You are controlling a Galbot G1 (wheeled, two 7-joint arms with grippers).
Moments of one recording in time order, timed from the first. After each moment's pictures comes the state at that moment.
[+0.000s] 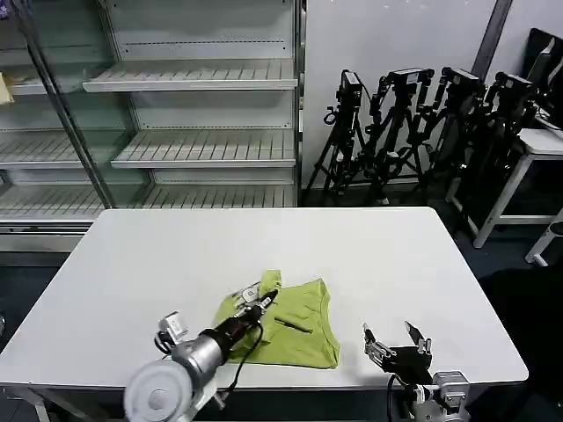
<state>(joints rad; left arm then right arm) 1.21 -1.27 -0.27 -2.12 -1.32 0.57 -0.37 -1.62 1.21 0.46 2.35 0.41 -0.52 0.28</state>
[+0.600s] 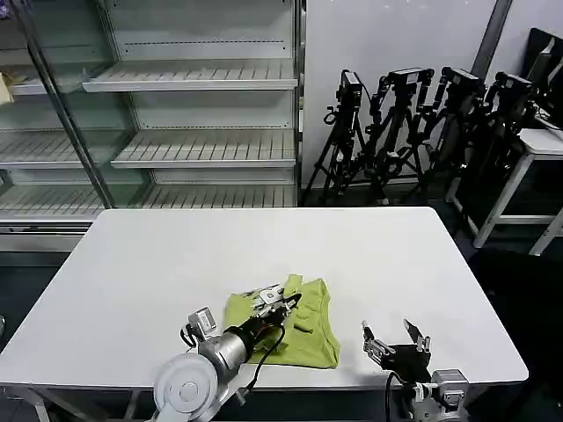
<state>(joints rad) 1.16 -1.28 -0.19 -2.08 -1.25 0.57 -0.35 -1.61 1.21 0.45 2.36 0.41 -0.52 0.29</state>
